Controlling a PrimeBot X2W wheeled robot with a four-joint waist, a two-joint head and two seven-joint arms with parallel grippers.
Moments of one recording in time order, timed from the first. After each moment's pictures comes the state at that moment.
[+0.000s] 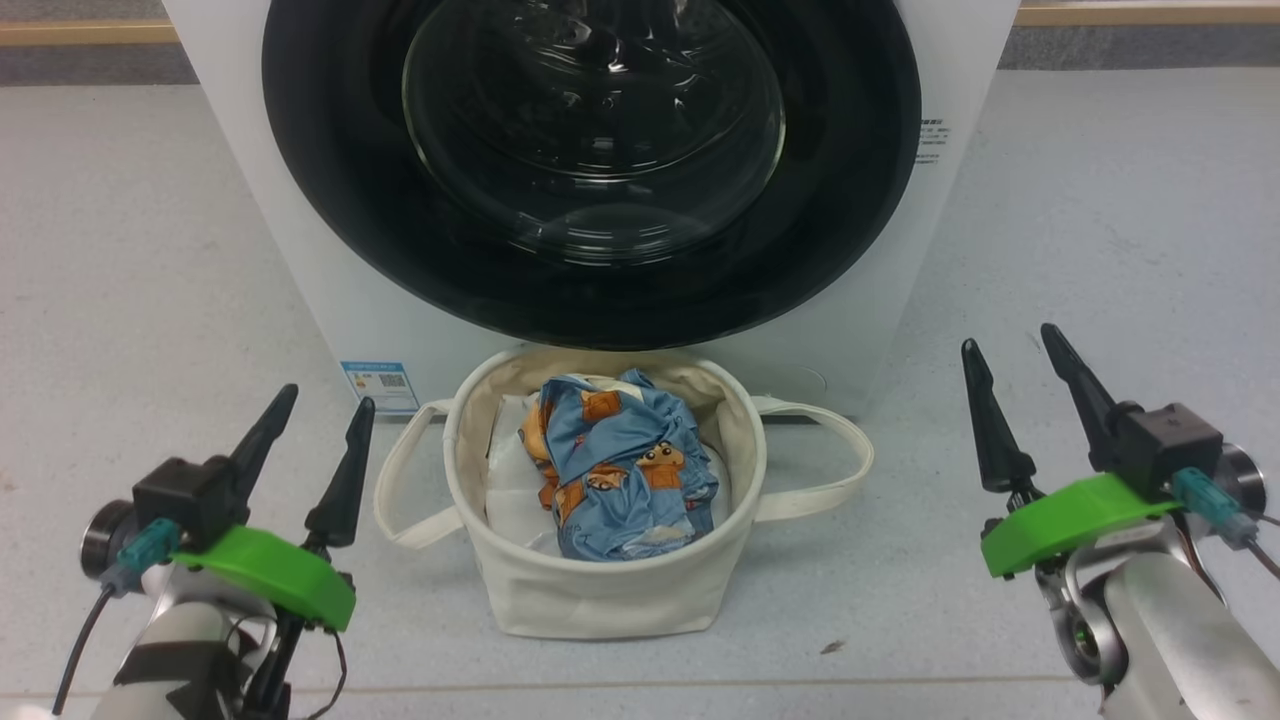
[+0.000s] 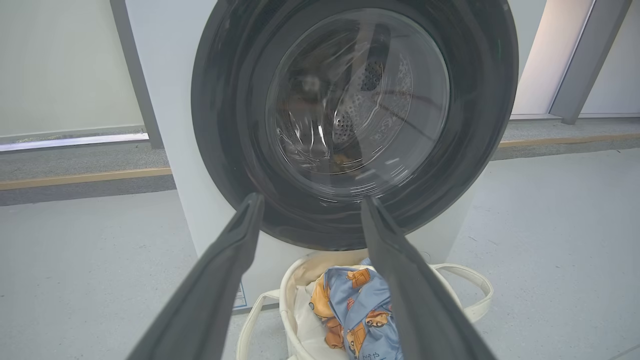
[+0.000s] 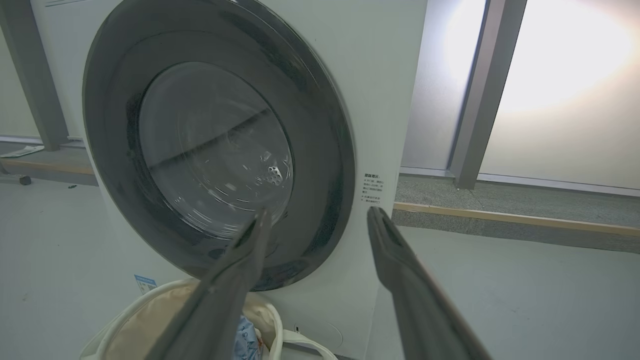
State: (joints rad) left arm -0.38 0.31 -0.24 0.49 -0.36 -0.07 -0.25; right arm -0.30 -0.29 0.27 0.29 0.32 0.13 -0.25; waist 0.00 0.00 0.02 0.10
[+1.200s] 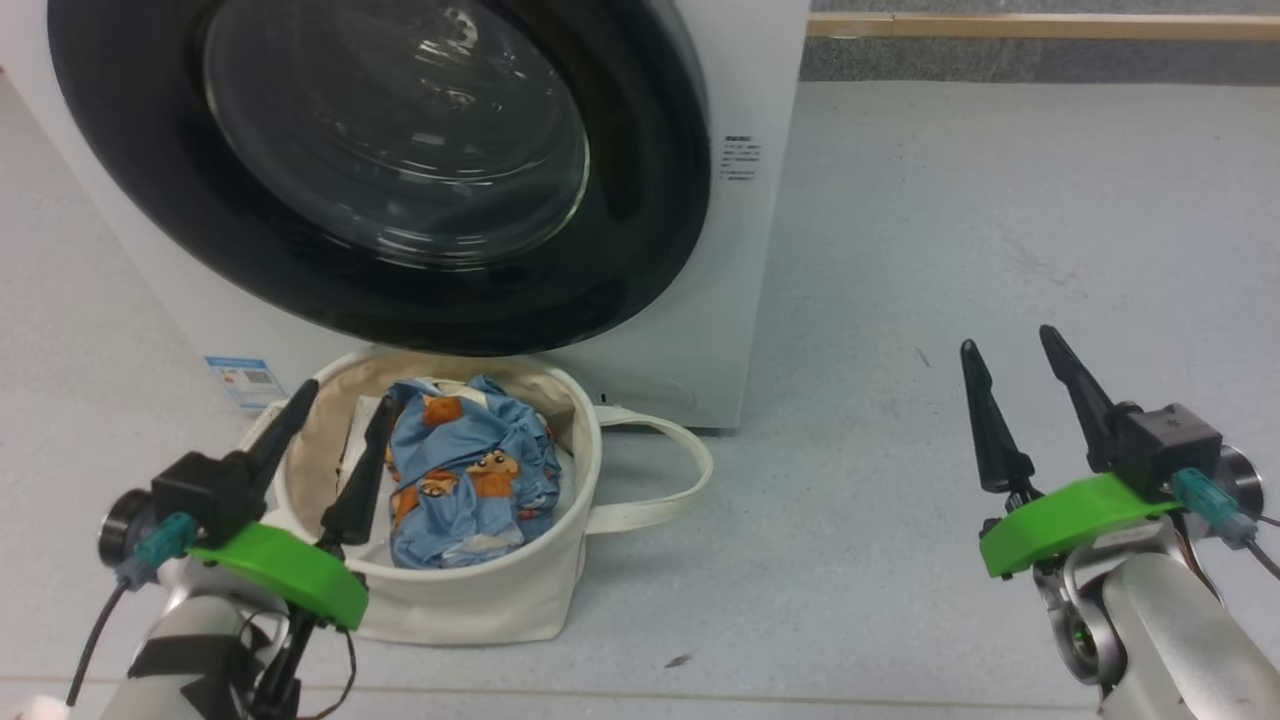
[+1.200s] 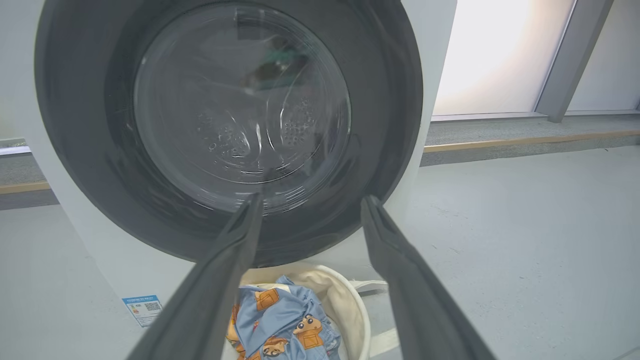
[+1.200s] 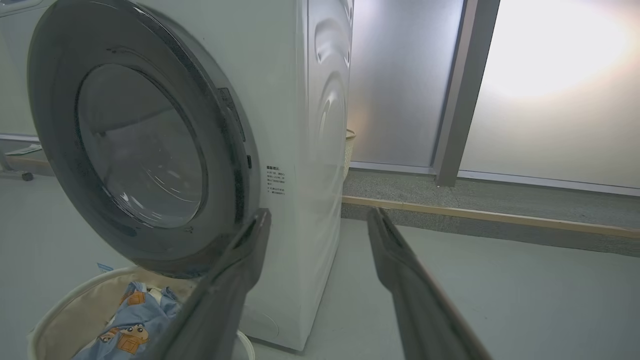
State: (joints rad) left arm -0.39 0.29 -0.23 0.50 -0.32 -0.10 -0.25; right arm -0.30 -0.30 0.28 0.29 0.34 0.13 -0.25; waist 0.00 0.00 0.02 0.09
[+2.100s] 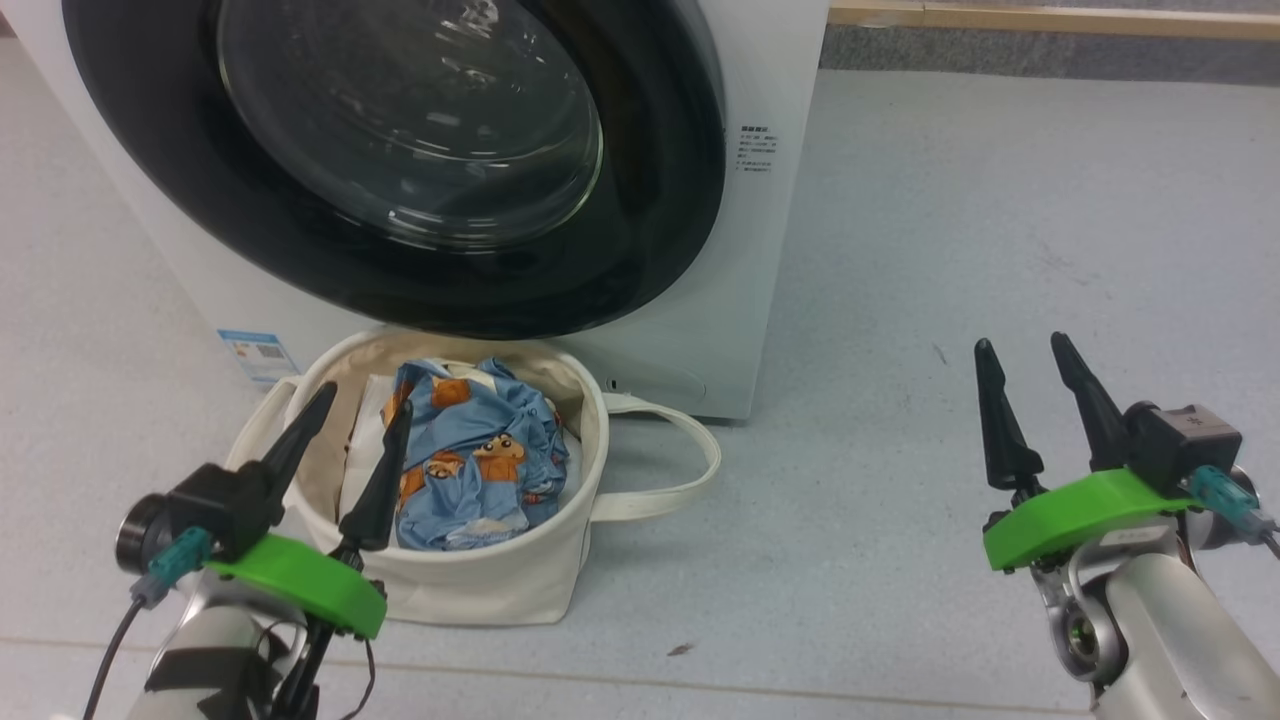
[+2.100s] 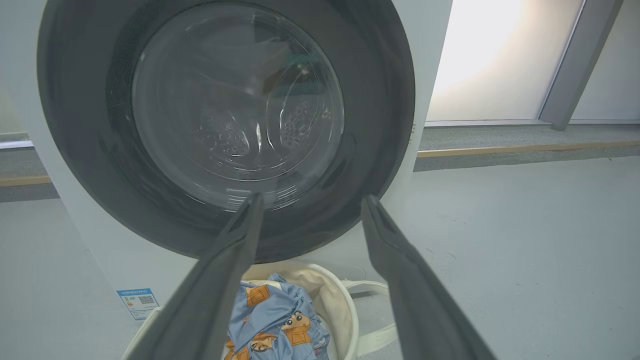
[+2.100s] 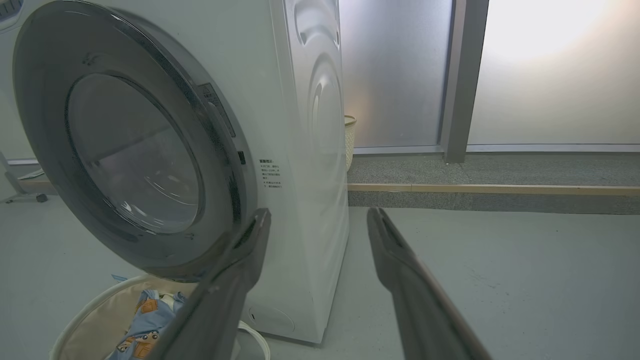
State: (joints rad) left arm -0.36 0.26 -0.21 0.45 -0.29 -0.11 -0.25; right arm -0.30 -0.26 0.24 0.32 0.40 0.13 -0.25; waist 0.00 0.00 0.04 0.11
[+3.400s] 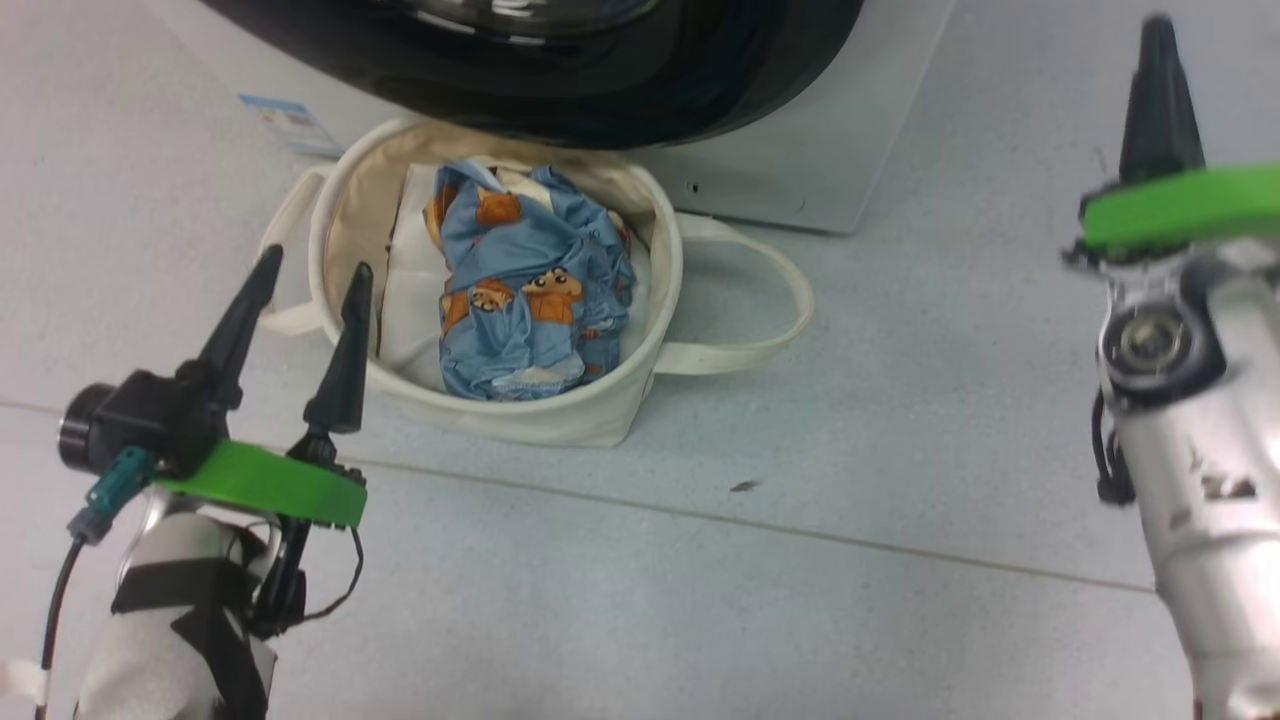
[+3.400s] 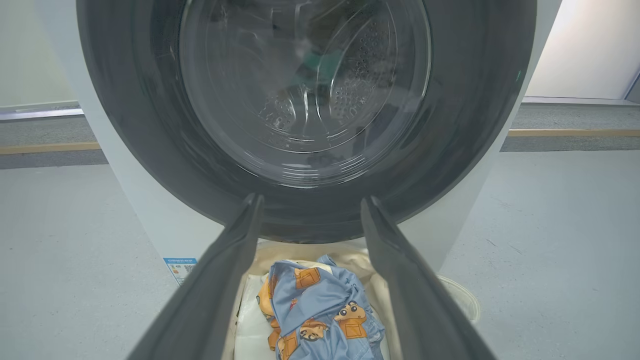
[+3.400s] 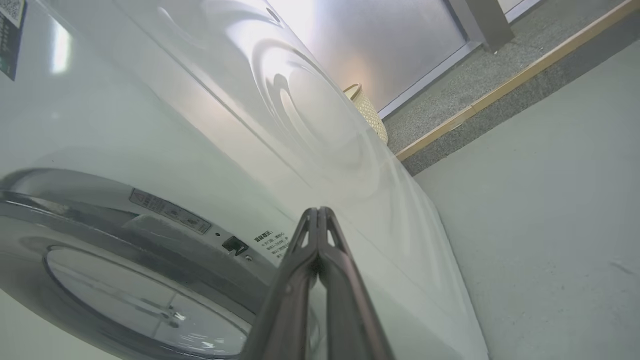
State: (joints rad) left arm -0.45 0.18 -0.06 0.32 -0.18 -0.11 -0.25; right arm -0.74 -0.22 0.15 0.41 0.95 0.13 -0.21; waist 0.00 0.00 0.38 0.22
